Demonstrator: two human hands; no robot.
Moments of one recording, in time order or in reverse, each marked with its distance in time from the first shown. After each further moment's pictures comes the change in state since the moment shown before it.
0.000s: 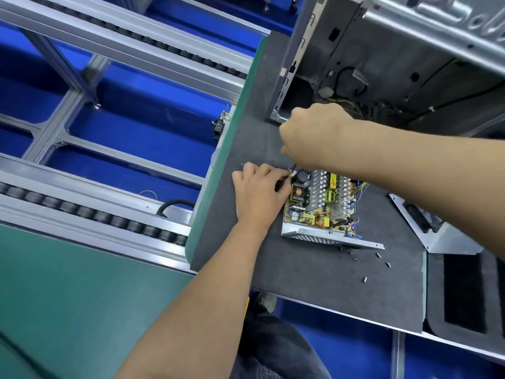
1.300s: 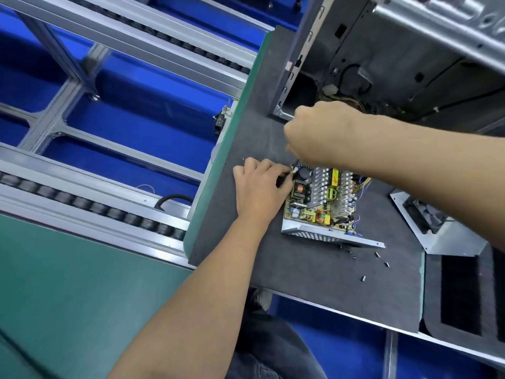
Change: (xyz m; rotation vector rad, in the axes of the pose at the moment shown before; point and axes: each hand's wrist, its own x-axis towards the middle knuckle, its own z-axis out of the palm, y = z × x) left_hand 0.002 0.001 0.000 0.016 -0.019 -0.022; right_hand -0.006 0.001 0.002 -0.059 0.010 -0.095
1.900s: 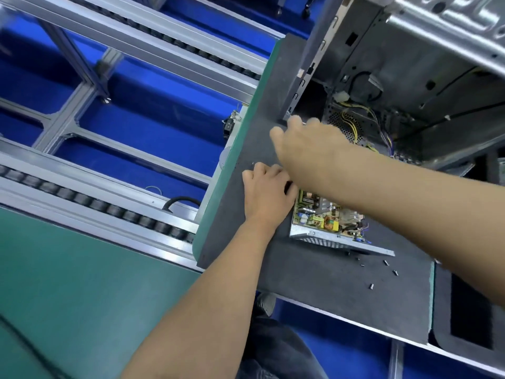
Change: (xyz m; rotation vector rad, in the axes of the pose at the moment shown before) left_hand 0.000 -0.001 -0.007 -0.008 -0.023 0.011; right_hand -0.001 -0.036 -0.008 0.134 -0.005 0.110
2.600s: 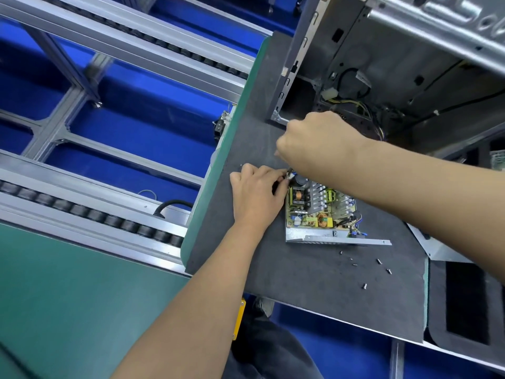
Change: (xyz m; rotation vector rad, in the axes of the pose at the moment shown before) left_hand 0.002 -0.003 0.006 -0.035 -0.023 -0.002; right_hand -0.003 0.035 0.011 -0.150 0.185 -0.161
